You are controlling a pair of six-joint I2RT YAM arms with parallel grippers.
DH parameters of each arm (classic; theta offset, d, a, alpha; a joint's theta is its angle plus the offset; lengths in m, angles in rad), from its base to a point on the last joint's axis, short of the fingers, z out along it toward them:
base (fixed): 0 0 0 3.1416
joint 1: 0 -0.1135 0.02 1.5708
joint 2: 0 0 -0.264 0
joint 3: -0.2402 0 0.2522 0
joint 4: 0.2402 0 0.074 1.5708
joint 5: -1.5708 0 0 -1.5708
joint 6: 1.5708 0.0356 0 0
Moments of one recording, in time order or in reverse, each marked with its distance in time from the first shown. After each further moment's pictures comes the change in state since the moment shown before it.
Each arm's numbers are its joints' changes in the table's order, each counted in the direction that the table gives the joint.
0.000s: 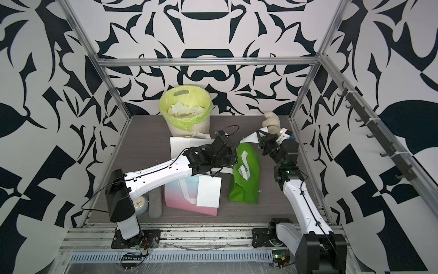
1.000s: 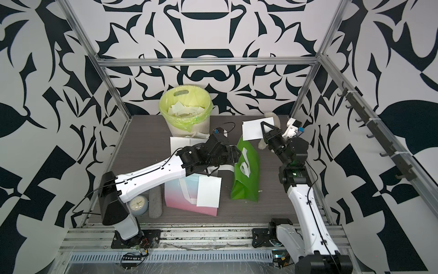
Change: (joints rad) left arm -0.001 -0.105 0.042 -0.046 -0.031 0.088; right arm 0.003 -0.156 -0.103 0.087 0.002 -0.260
